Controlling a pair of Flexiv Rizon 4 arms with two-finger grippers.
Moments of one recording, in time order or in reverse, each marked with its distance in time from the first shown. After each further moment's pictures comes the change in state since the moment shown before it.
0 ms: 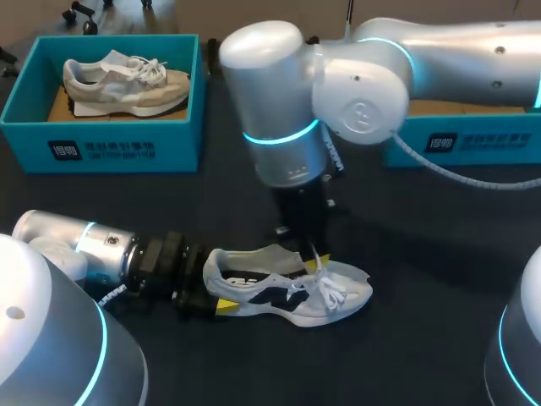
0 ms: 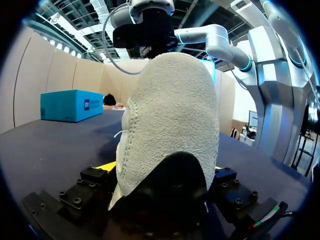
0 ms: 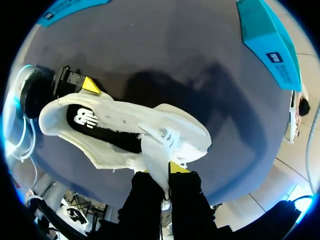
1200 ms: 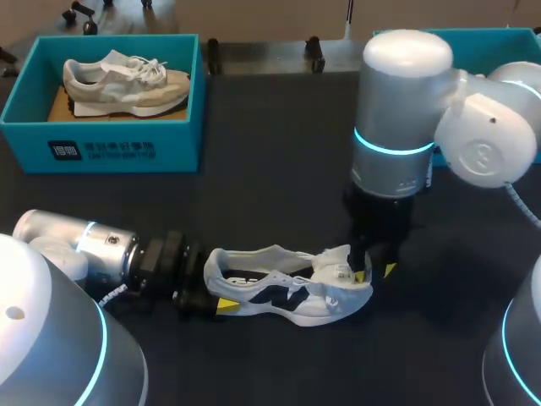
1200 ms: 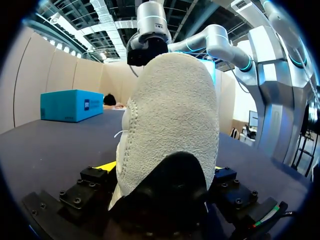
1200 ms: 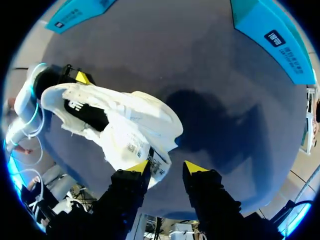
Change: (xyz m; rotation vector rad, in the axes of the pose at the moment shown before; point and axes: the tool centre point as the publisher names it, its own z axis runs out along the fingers) left arm -0.001 0.000 0.001 -0.001 -0.001 0.000; right arm -0.074 -0.028 0.025 -0.091 0.195 -0.052
